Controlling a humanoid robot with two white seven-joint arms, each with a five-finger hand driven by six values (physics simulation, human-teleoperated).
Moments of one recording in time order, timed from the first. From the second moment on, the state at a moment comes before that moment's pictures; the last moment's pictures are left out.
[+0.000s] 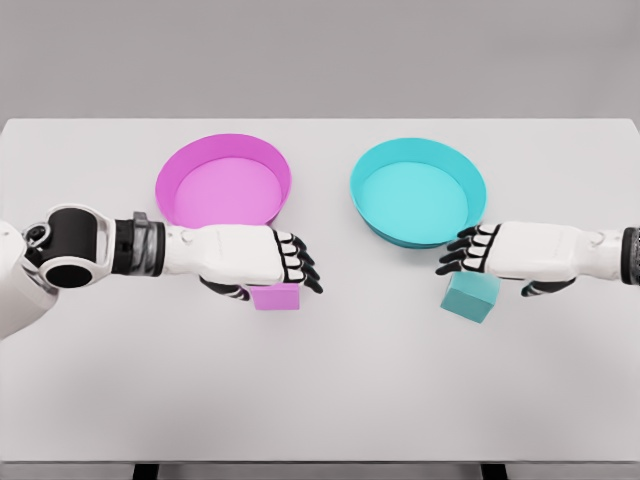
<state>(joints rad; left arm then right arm) -0.71 0.71 -0.89 -1.65 -0.45 -0.61 -0.53 -0.89 -1.15 1.22 -1.63 0.37 -0.61 0.22</state>
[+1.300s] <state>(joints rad) -0.86 0.83 -0.76 -1.62 -0.34 -0.61 -0.53 -0.89 -1.08 1.23 -1.60 0.38 -0.61 0.30</state>
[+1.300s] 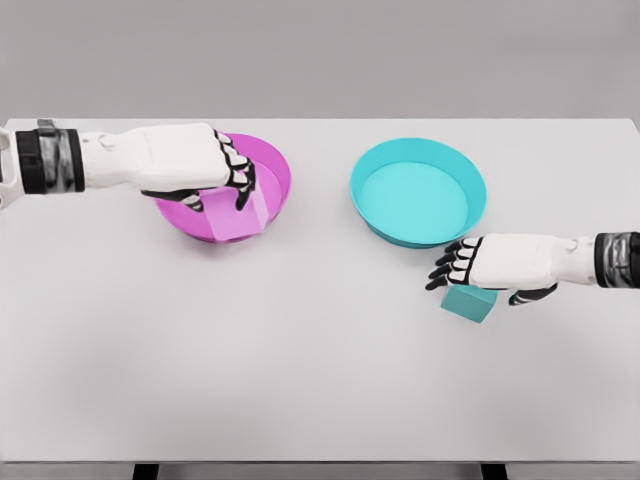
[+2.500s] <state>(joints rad) -0.54 0.97 -0.55 -1.38 -0.20 -0.61 -0.53 -0.90 -1.10 1.17 -1.65 0.35 -0.61 0.34</state>
